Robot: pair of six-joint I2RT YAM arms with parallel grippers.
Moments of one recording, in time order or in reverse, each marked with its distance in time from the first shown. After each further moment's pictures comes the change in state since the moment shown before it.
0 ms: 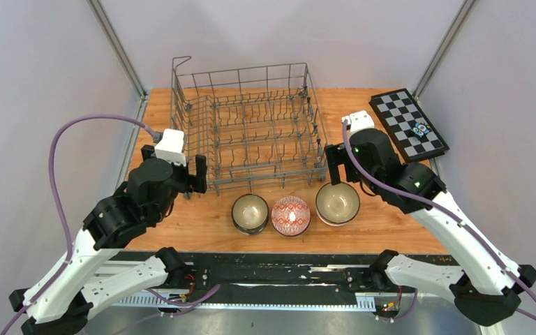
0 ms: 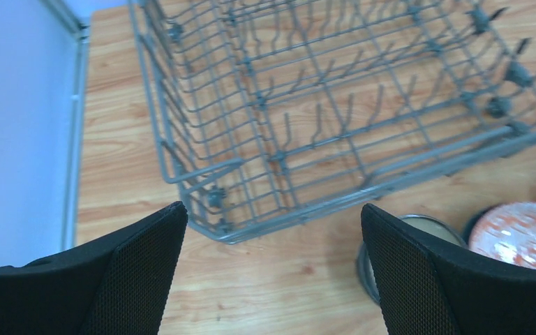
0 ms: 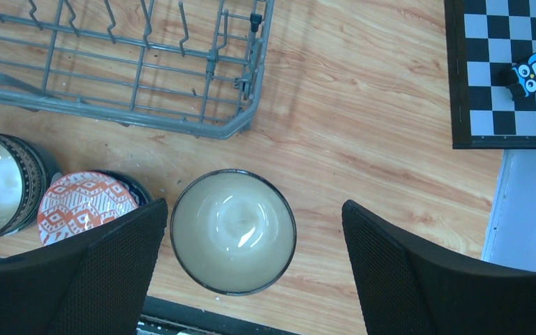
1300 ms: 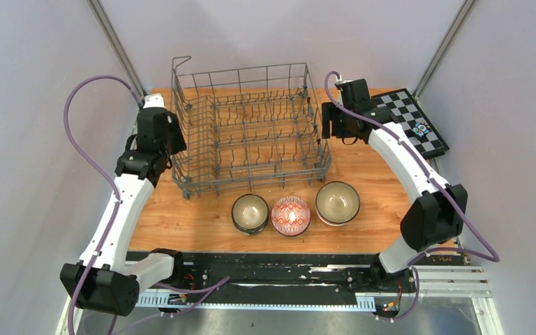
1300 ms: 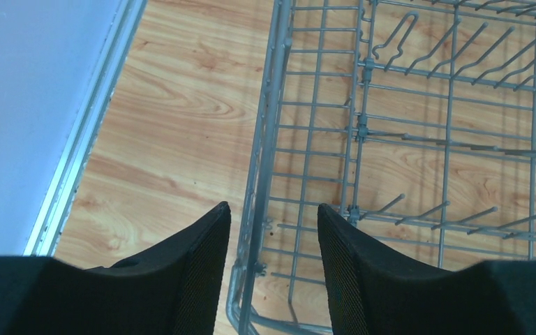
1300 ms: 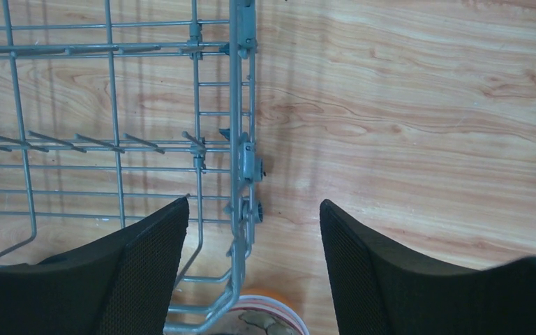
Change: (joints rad) left arm 0.690 0.394 -0.001 0.224 0.279 -0.065; right arm -0.400 0.573 0.208 0.227 -0.354 0.008
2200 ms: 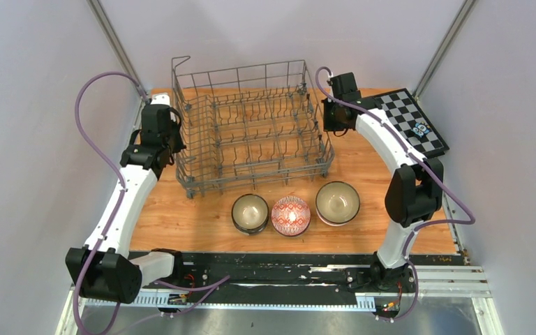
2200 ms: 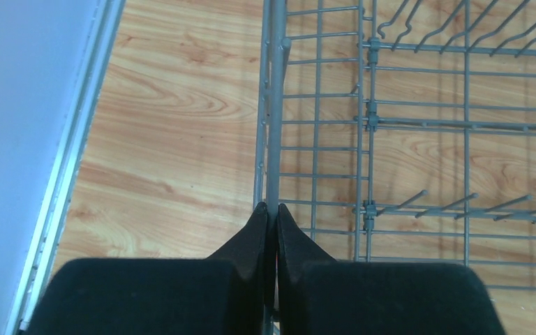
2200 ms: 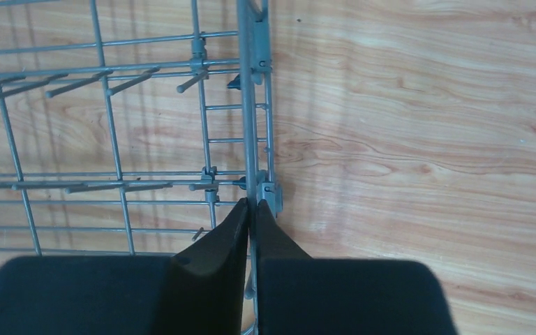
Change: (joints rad) left arm 0.020 0.090 0.000 0.036 0.060 0.053; right arm -0.019 0.247 0.151 0.024 -0.070 0.025
